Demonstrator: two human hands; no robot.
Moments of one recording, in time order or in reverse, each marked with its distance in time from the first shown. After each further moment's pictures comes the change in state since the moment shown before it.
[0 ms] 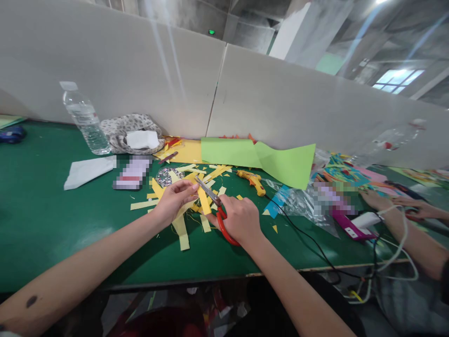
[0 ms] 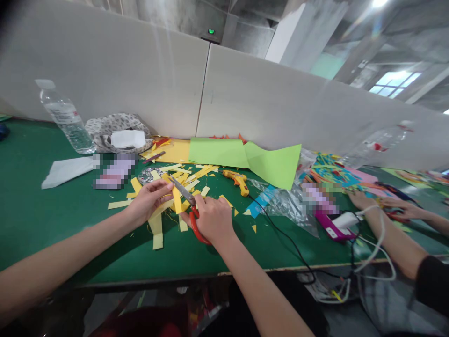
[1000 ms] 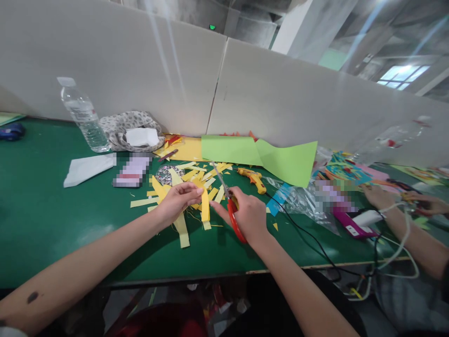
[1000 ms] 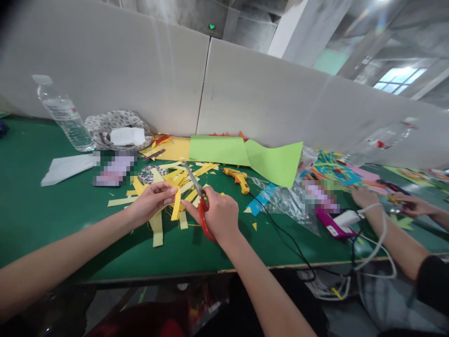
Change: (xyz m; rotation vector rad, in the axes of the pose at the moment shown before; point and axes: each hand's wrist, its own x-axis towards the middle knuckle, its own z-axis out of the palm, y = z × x) left_hand -0.002 -0.006 -0.001 0.006 -0.110 -0.099; right_hand 0.002 0.004 -0.010 0.138 0.098 0.186
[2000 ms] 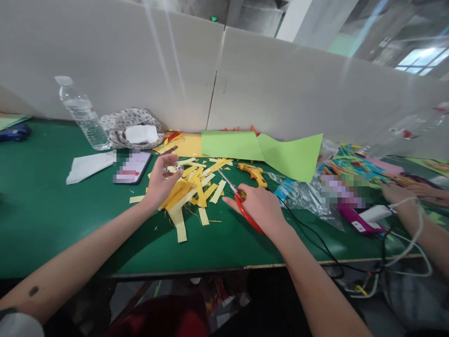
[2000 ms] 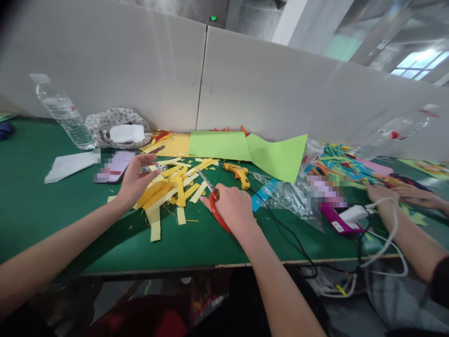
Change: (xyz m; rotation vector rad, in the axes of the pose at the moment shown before) left_hand 0.015 0.020 -0.022 0.779 0.362 0.632; right_hand 0.014 0.029 -0.020 -0.225 -0.533 0.159
